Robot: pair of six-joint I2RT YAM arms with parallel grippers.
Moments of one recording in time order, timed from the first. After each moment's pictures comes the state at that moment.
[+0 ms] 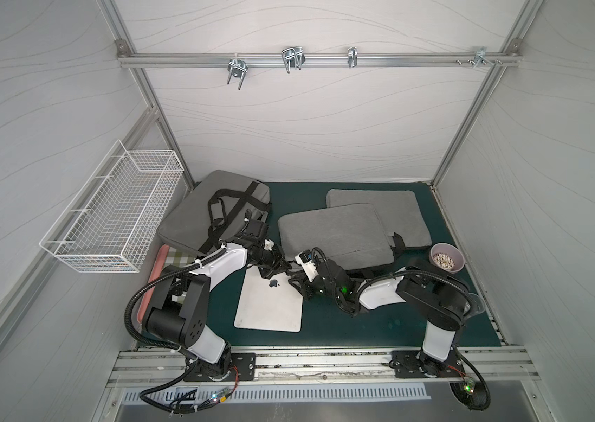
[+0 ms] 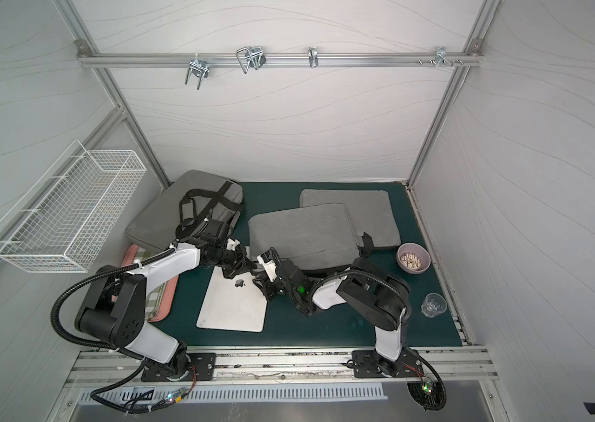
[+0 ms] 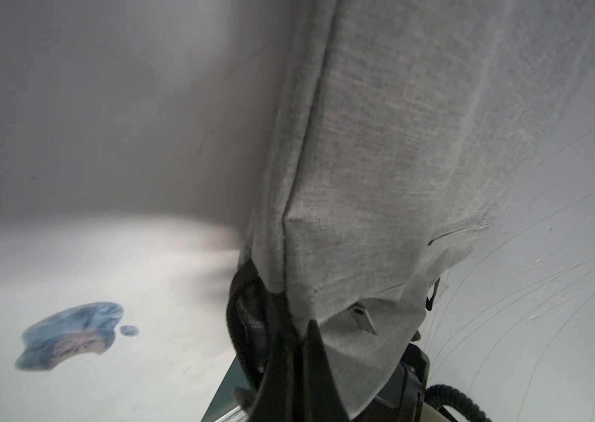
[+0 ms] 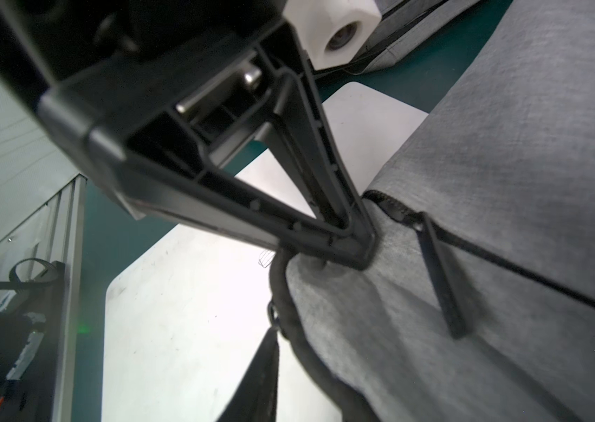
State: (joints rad) left arm -0.30 1.56 0.89 -0.52 0.61 -0.92; right arm 1.04 1.84 0.72 0.69 -0.14 0.36
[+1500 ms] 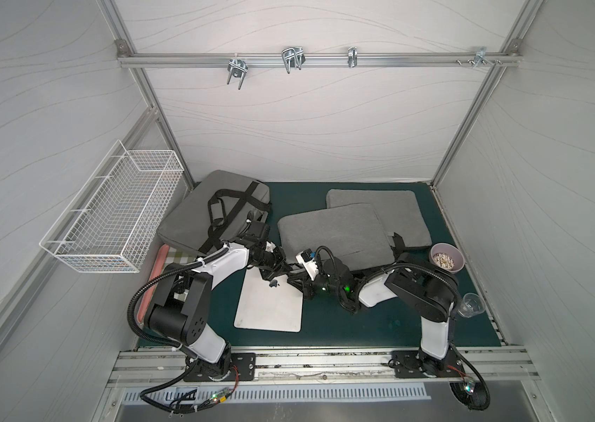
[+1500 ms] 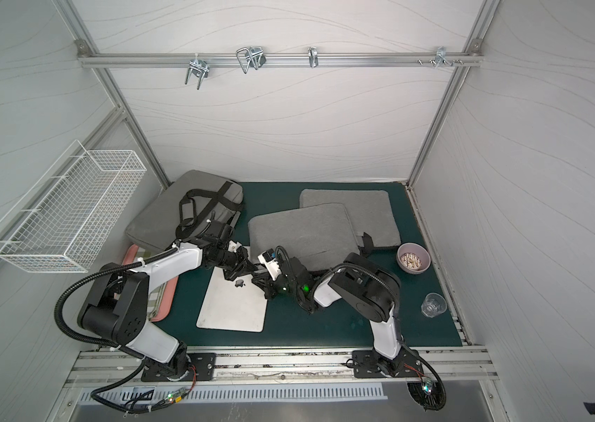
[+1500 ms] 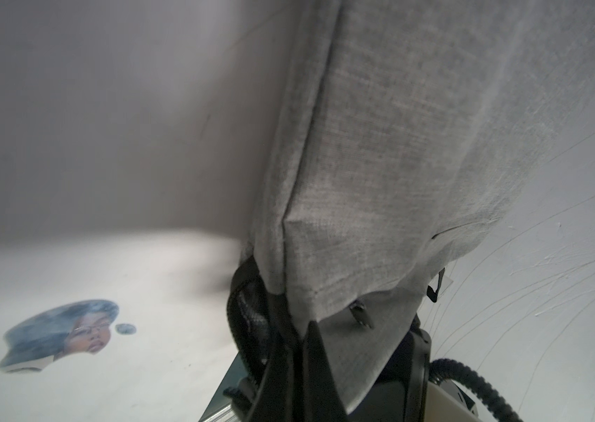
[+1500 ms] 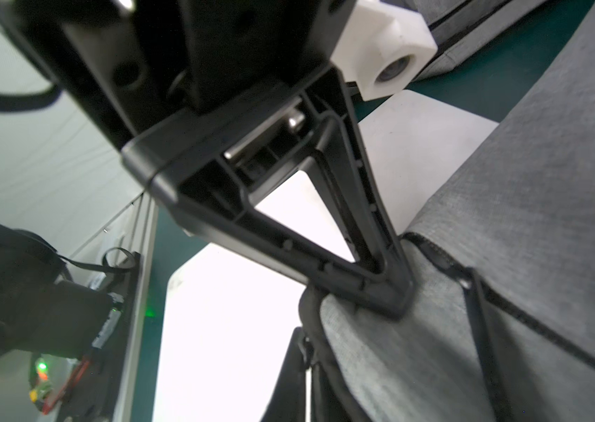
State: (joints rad) left arm -0.31 1.58 0.90 -0.54 0.62 -0.92; right arm 0.99 1.91 0.70 0.89 -0.35 0.39
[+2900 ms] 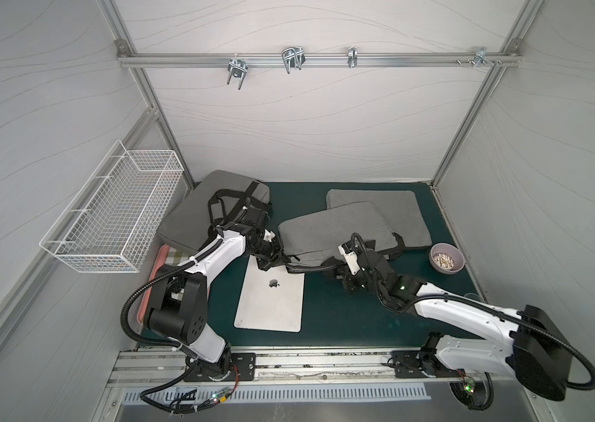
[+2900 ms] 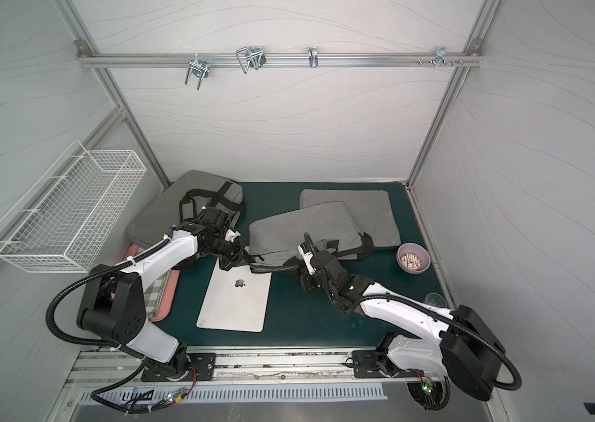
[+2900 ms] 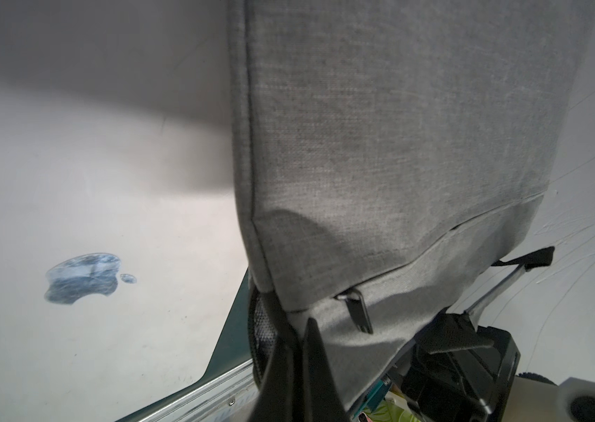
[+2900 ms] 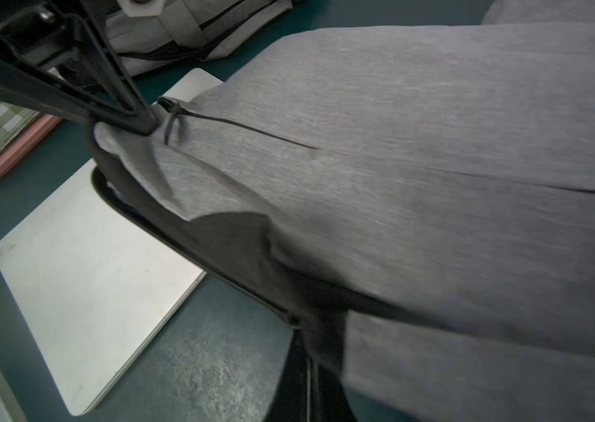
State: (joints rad) left arm -0.26 1.58 1.09 -0.79 0.62 -0.75; right arm 0.87 1.13 0.61 -0.15 0.09 0.23
